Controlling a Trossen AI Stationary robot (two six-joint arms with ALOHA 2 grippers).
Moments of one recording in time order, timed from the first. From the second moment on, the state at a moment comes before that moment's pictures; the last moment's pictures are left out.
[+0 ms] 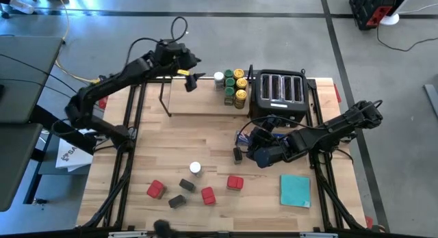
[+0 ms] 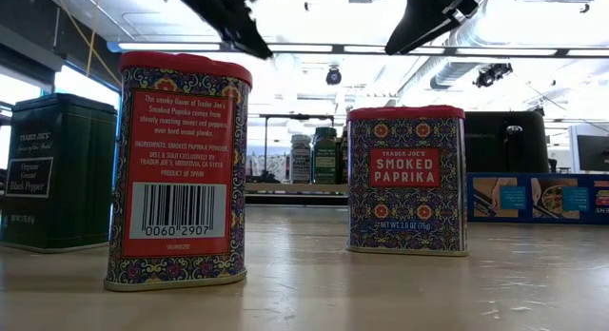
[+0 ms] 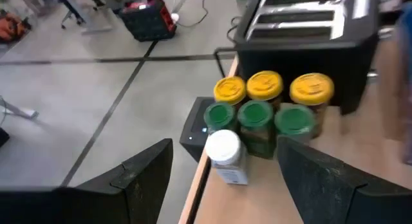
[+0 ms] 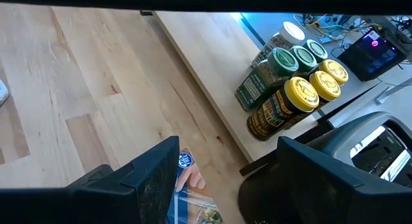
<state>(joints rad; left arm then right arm) 0.62 1.41 1.36 -0.45 0.07 0.45 0.37 1.47 1.18 -0.78 0.91 0.52</state>
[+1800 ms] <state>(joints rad) -0.20 0.73 0.78 -0.19 -0.46 0.26 0.35 1.47 1.18 -0.70 0.85 0.47</state>
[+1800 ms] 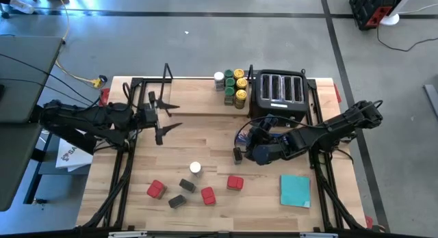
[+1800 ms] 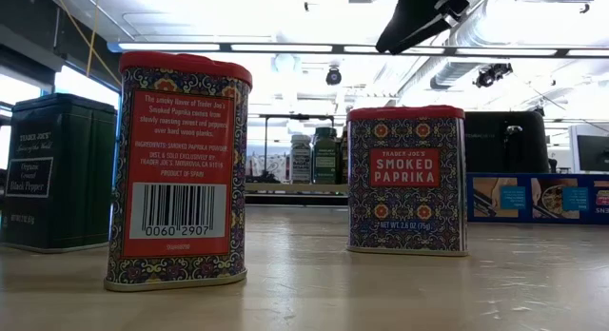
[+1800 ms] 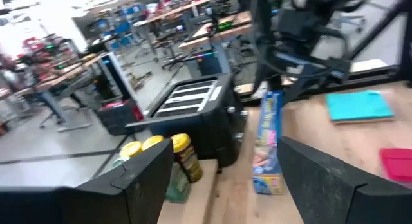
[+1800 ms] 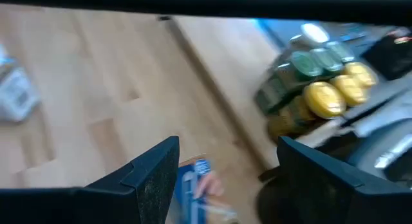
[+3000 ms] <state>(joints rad) -0.37 0.99 0.78 -0.39 -0.47 -0.19 0.29 2.06 1.44 0.15 0.26 0.12</state>
